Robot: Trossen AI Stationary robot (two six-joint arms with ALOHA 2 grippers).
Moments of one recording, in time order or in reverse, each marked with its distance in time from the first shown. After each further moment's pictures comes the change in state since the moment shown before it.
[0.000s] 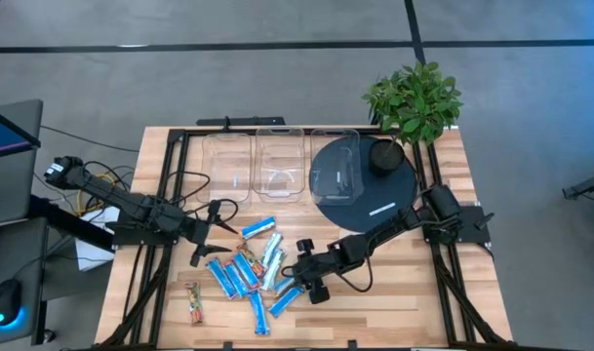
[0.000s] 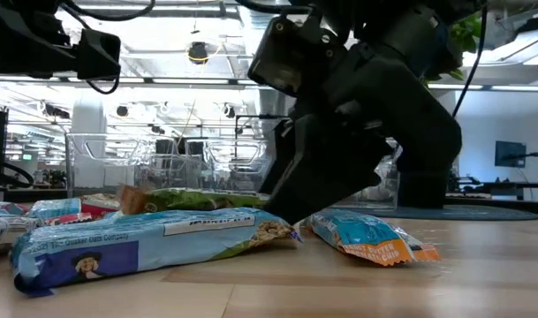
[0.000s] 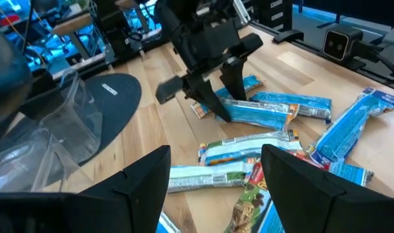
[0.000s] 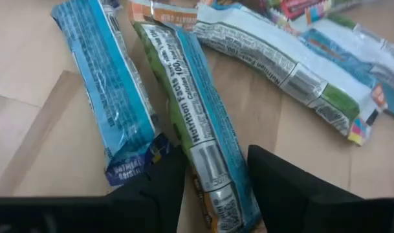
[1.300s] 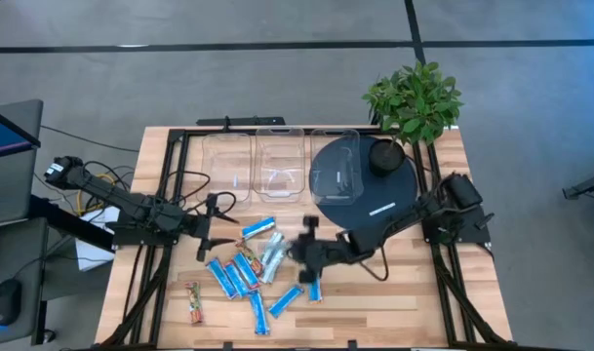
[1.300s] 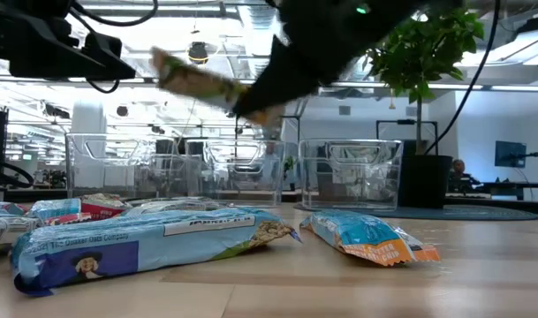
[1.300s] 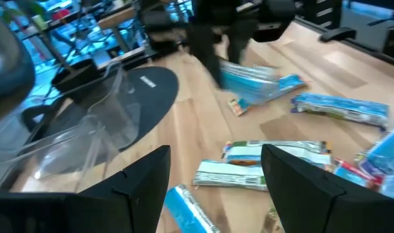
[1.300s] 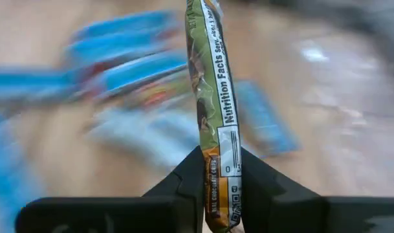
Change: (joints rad) left arm 0.000 0.000 0.001 0.009 -0.166 -0.027; right arm -0.029 -0.181 -0.002 0.022 0.425 0.004
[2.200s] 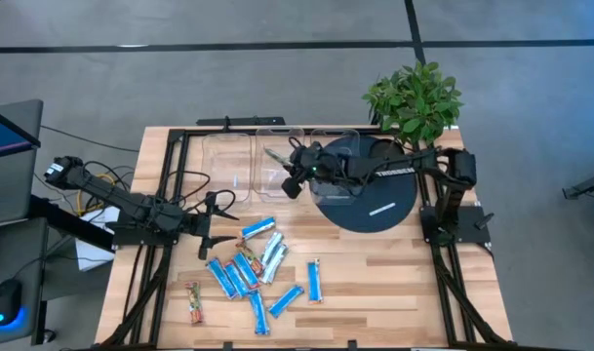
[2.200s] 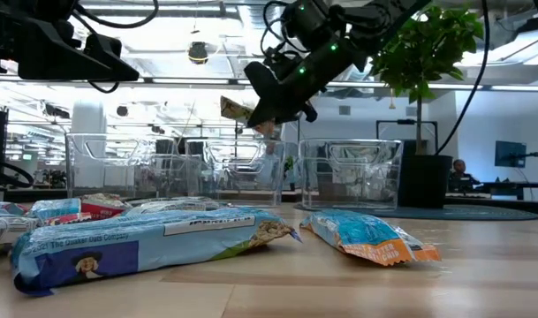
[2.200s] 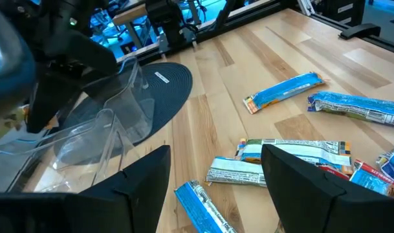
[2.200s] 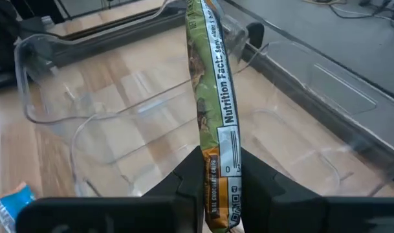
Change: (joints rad) left arm 0.000 0.000 0.000 0.000 -0.041 -0.003; right arm -0.530 -0.049 0.034 0.036 -0.250 0.167
